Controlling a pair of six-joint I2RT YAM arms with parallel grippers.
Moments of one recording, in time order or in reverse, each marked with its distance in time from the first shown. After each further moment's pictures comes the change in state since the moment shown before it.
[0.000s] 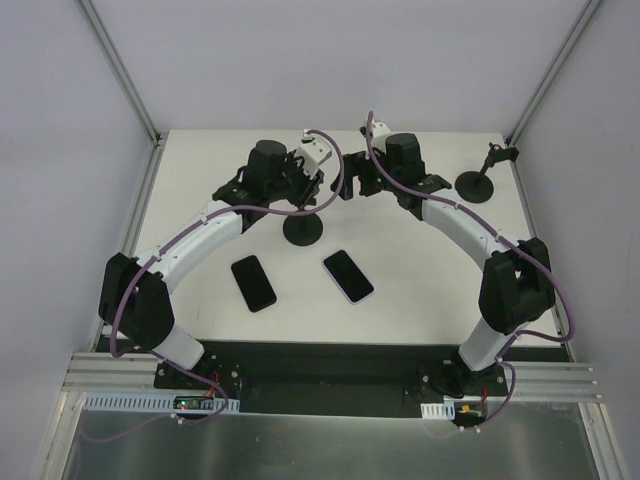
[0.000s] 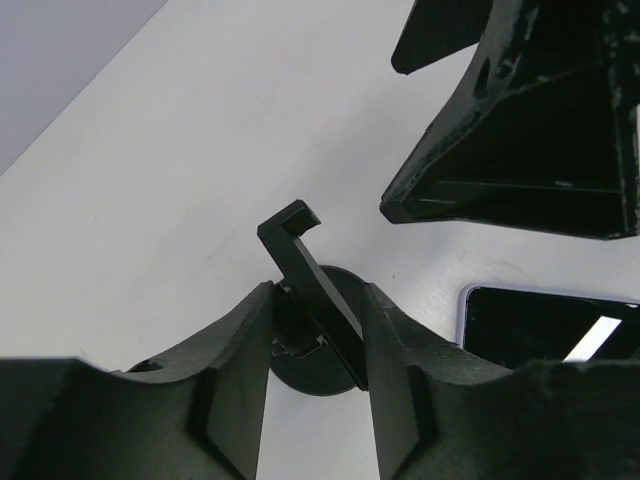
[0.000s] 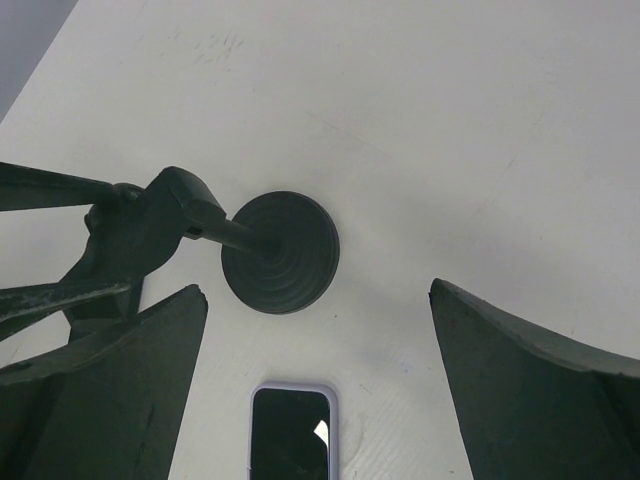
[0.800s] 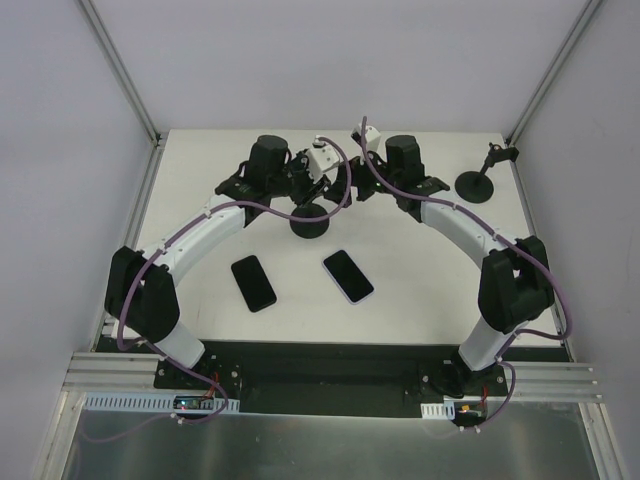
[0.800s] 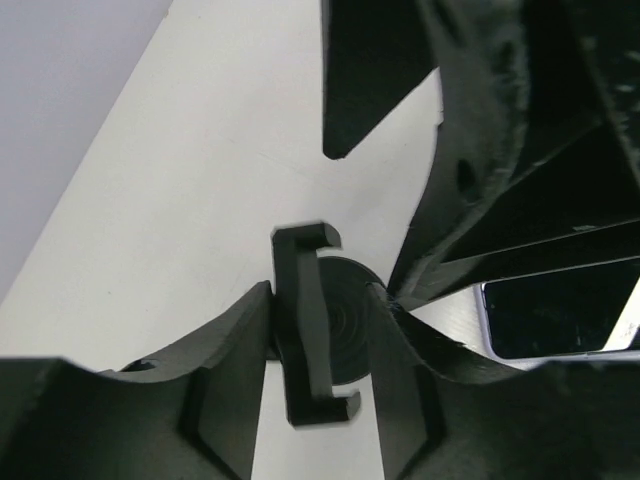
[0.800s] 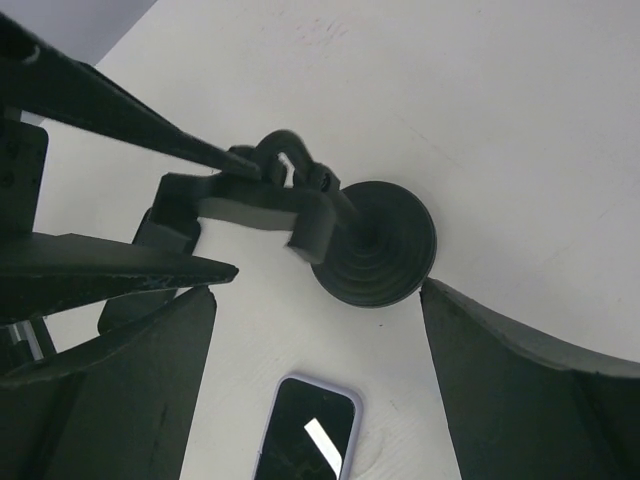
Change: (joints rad) left arm 0.002 0.053 0.052 -0.006 0.193 0.225; right arm -0.001 0.010 -0.014 0.061 -0.223 -0.084
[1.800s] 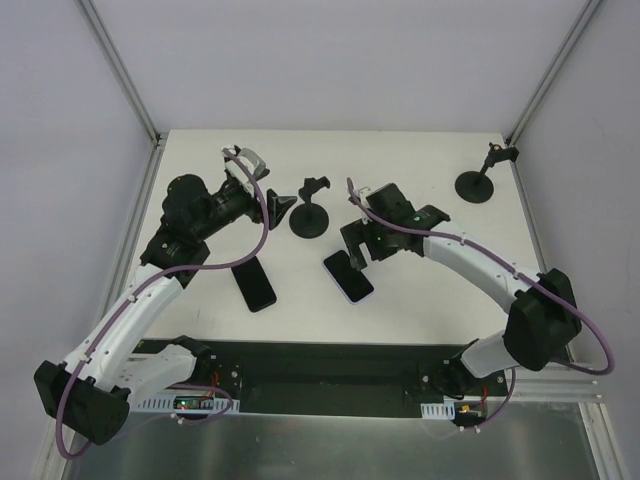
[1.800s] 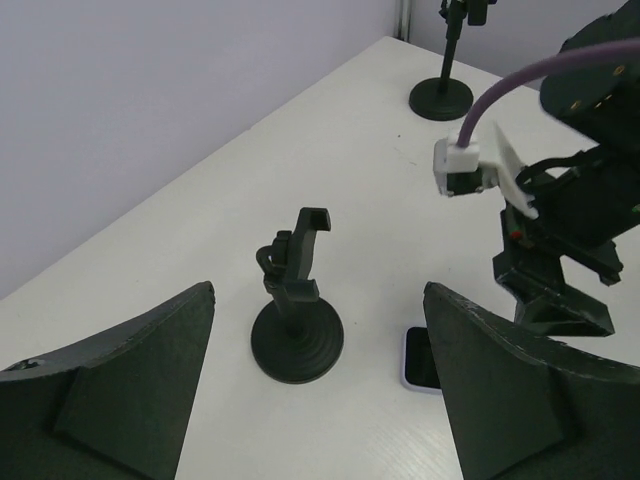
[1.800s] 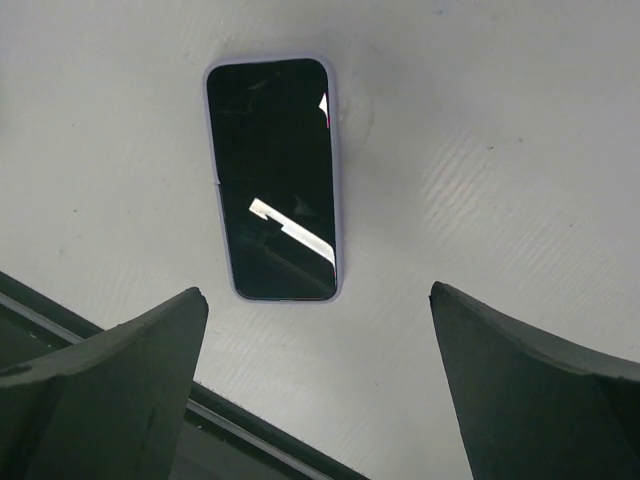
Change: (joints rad) left arm 0.118 -0.588 -0.354 0.195 0.008 -0.384; right arm 0.194 -0.249 -0.191 -0.605 0.465 0.020
